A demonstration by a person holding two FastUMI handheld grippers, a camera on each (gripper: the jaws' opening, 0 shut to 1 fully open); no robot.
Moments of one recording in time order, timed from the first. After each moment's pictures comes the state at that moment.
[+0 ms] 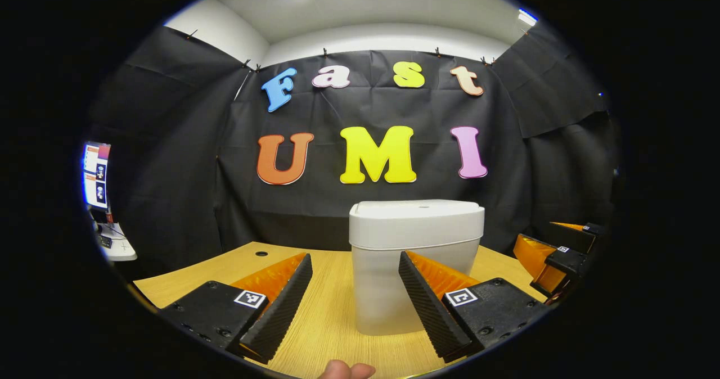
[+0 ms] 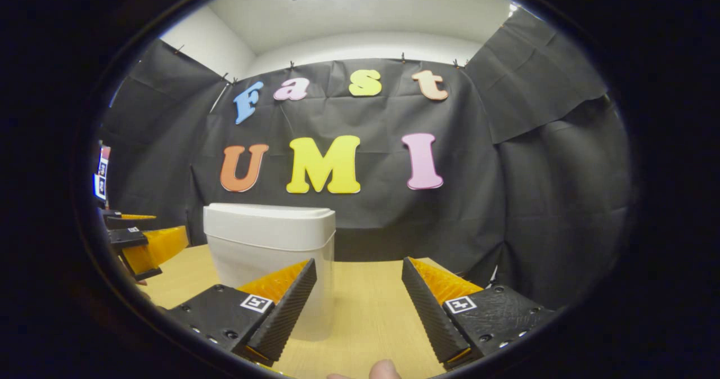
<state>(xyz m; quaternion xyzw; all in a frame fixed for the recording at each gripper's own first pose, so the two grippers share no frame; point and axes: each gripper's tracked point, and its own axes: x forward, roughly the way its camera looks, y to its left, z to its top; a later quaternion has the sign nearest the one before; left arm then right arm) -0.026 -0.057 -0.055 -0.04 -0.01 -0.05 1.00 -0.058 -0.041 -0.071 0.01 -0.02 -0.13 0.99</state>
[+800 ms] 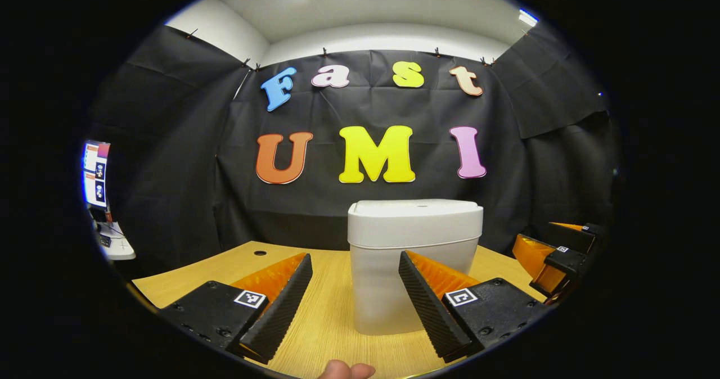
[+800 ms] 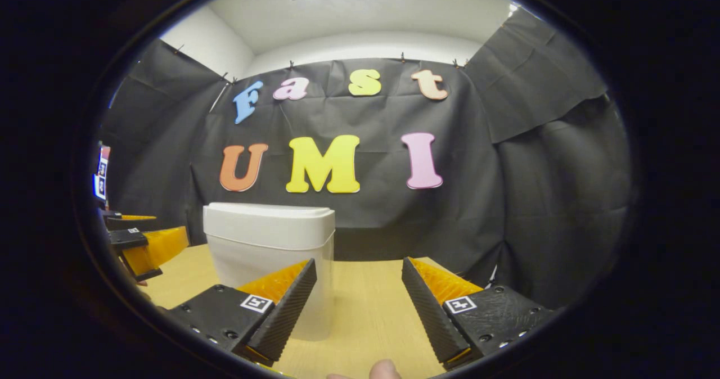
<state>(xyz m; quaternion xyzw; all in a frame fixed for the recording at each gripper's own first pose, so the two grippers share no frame) -0.025 -0.059 -0.059 -0.04 0.00 -0.05 1.00 -0.059 -0.041 -0.071 0.01 -0.02 -0.13 0.99</state>
